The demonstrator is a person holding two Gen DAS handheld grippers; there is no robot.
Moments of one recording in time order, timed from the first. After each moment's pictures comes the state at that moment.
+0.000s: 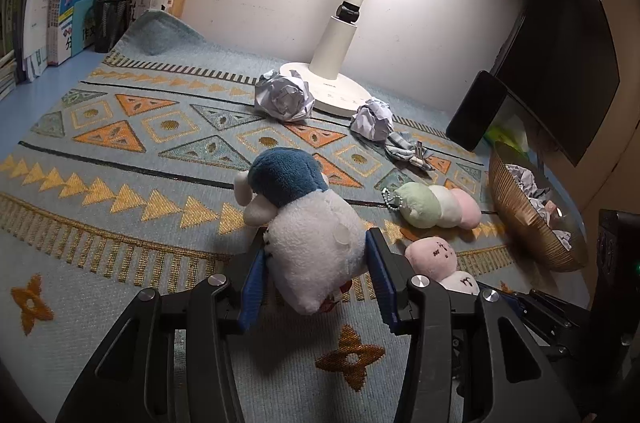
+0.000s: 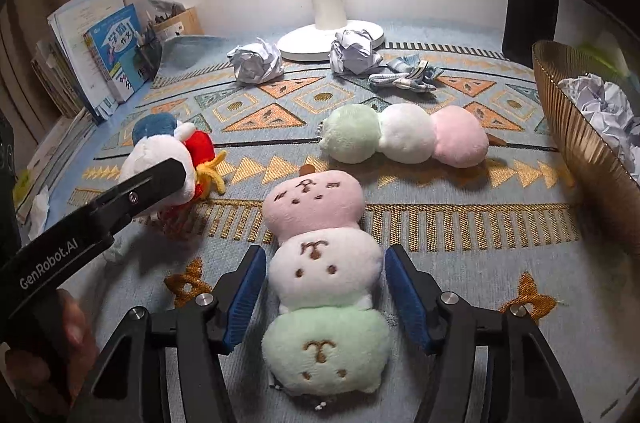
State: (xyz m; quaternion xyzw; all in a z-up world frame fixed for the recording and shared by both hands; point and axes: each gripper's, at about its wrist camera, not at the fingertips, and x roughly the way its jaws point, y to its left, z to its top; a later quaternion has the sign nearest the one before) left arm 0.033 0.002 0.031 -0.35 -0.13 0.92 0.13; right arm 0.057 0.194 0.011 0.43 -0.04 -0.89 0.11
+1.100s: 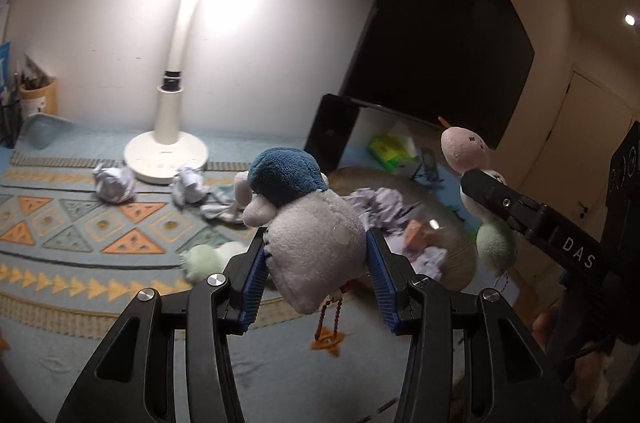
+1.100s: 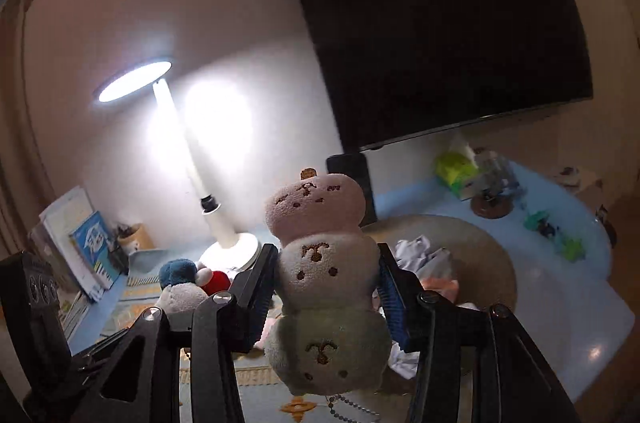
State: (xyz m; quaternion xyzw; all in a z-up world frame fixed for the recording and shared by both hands) left arm 0.065 0.152 0.147 -0.29 -0.10 0.91 0.28; right arm 0.135 0.402 0.188 0.20 -0.15 -0.97 -0.04
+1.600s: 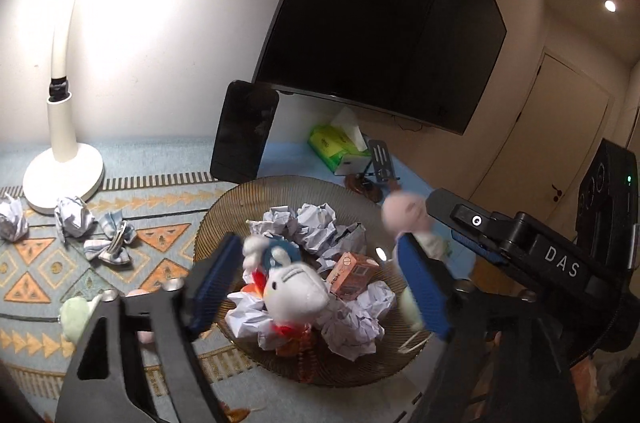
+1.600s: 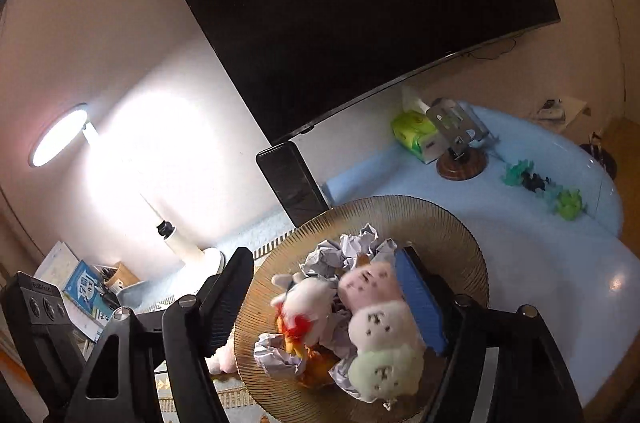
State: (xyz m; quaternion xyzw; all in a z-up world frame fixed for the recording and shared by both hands) left arm 0.015 0.259 0.141 -0.30 -0.10 0.89 0.34; right arm 0.104 0.477 0.150 0.23 -0.25 -0.94 -0.06
